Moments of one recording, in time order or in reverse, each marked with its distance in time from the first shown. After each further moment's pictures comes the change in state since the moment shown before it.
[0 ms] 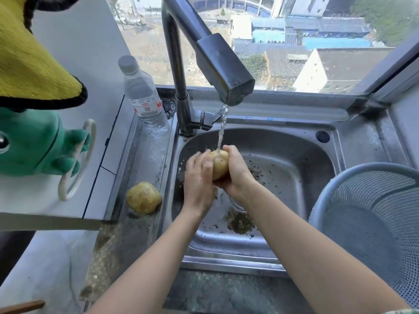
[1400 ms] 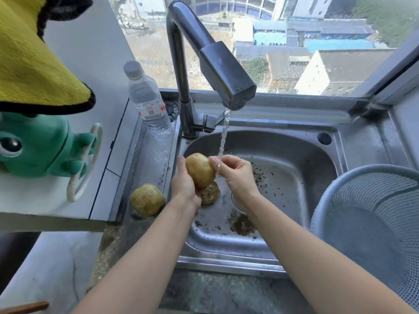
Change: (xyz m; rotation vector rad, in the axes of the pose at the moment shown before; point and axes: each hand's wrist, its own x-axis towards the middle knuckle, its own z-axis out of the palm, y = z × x) left_hand 0.021 0.011 -0.018 -0.717 0.219 -0.697; right_hand -0.002 0.016 -0.014 -0.366 -0.056 -0.561
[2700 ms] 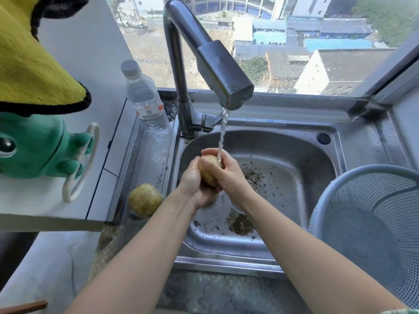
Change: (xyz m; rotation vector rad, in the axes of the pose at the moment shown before) left_hand 0.003 -0.001 0.014 -0.028 -0.290 -0.261; right_hand 0.000 -0.004 0.008 -0.046 -0.158 0.010
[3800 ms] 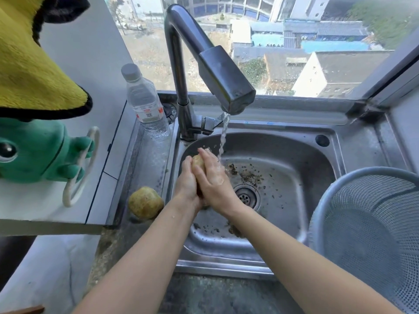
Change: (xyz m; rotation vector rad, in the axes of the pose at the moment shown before) left_hand 0.001 -0.002 -0.008 -0.003 0.013 0.207; right_hand -0.005 0.006 0.026 -0.598 -0.002 -0.121
